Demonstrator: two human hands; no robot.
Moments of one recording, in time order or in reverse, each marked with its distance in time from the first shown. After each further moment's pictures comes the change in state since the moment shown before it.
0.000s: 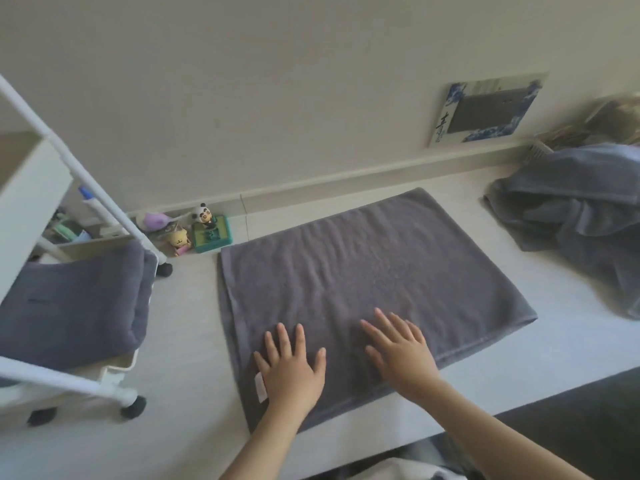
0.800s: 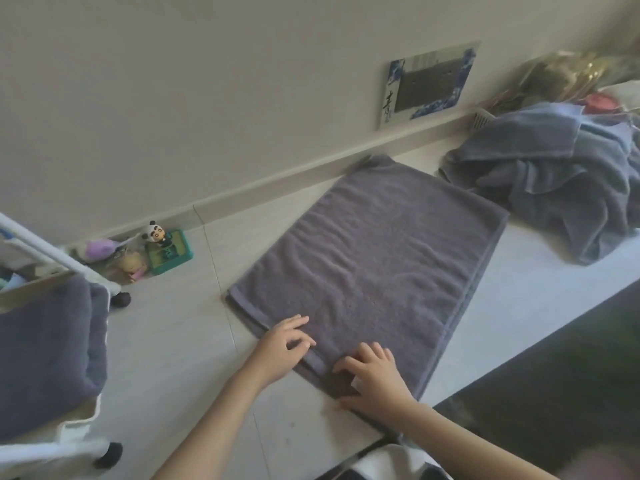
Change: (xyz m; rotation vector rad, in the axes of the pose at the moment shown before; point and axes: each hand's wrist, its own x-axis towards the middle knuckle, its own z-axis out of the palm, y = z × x) left_hand 0.048 -0.005 -0.036 -0.501 -0.169 0.570; right_hand -0.036 -0.029 0.029 0.236 0.154 -0.105
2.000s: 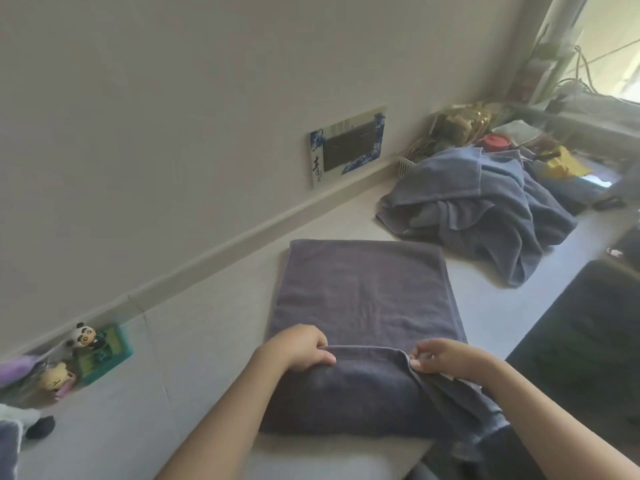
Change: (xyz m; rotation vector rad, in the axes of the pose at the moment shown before) left_hand 0.116 0.147 -0.018 0.560 -0.480 0.055; right_hand -0.012 0.140 -0.165 0.715 -0.357 0.674
